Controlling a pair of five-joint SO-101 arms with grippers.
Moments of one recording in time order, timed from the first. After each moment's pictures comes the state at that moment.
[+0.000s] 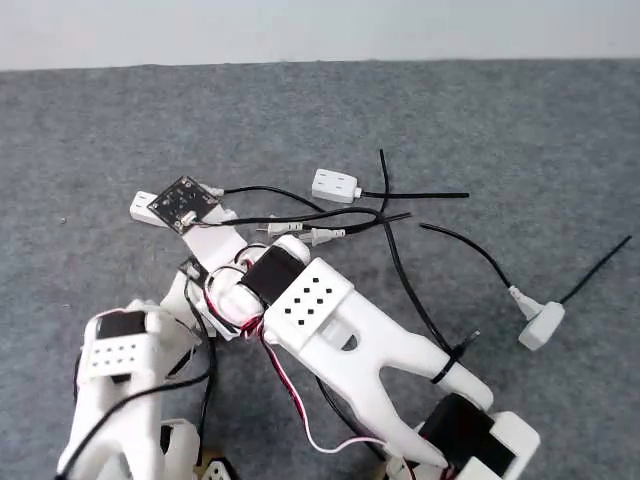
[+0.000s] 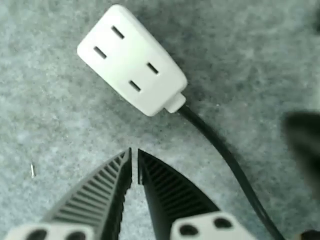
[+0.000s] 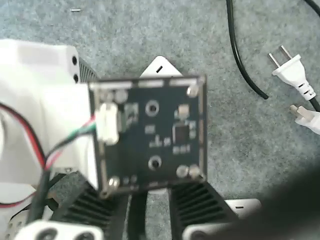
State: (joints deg) left arm -12.0 -41.5 71.5 62.7 -43.3; right arm -53.2 -4.7 6.9 72.6 -3.9
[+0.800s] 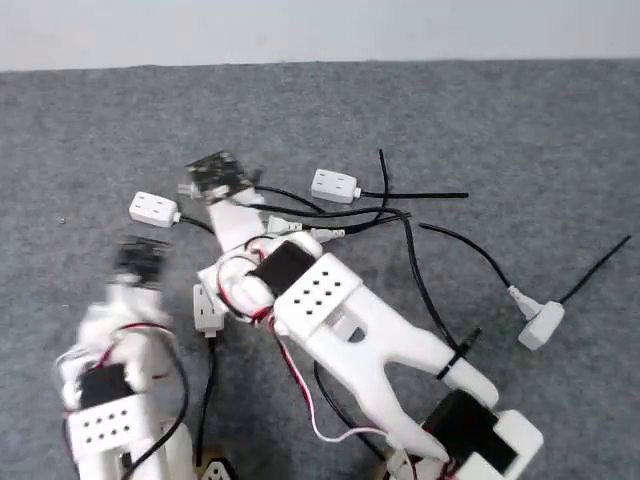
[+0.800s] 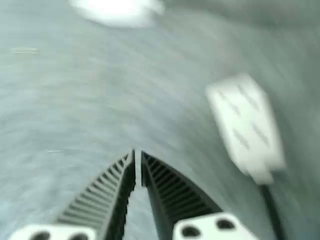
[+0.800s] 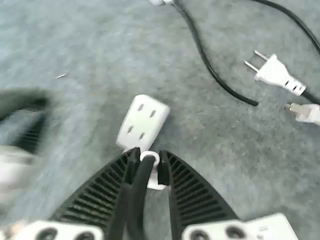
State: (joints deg) left arm -25.7 -71.0 80.3 53.4 -16.7; right arm -49.8 -5.2 15.9 55.7 -18.5
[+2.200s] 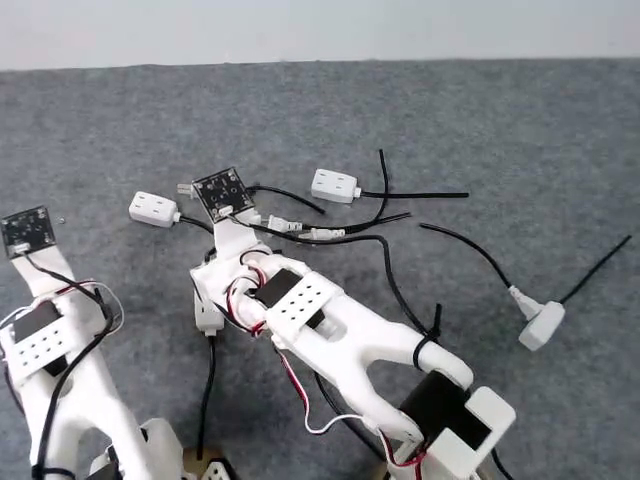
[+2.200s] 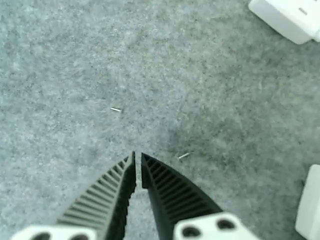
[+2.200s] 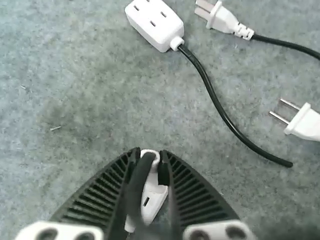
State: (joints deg) left arm -37.7 -29.5 57.8 49.8 -5.8; right arm -49.7 3.6 26.5 24.4 -18.8
